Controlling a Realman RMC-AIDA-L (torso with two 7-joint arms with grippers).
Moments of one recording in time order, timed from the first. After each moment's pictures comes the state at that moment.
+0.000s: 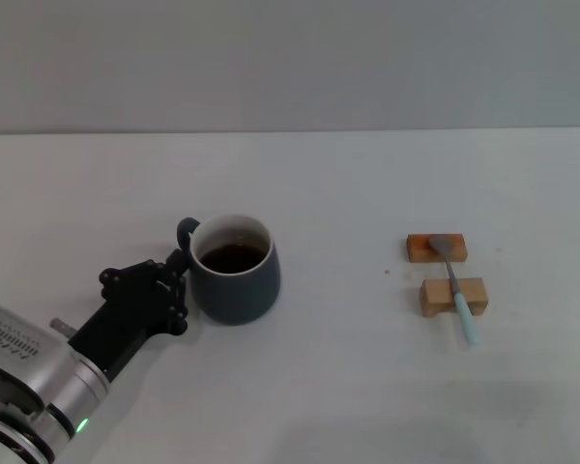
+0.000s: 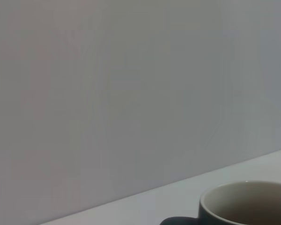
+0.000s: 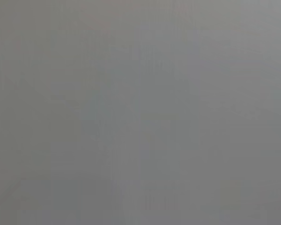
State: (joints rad) left arm -0.37 -2.08 -0.36 -0.25 2.19 1.14 -0.06; right arm 0.06 2.09 0.24 0.31 -1.83 -1.87 -0.10
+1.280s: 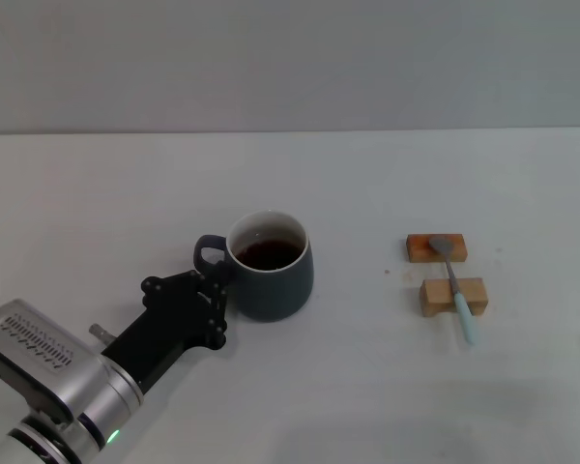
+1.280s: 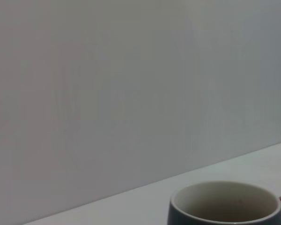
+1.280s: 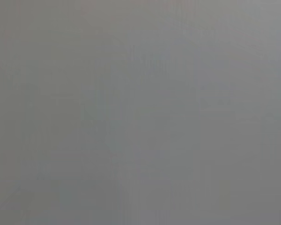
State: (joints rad) left arm -0.38 -2.08 -0.28 -0.30 2.19 1.13 -0.06; right arm 0.07 2.09 0.22 0.31 -1.83 -1.87 -0.10
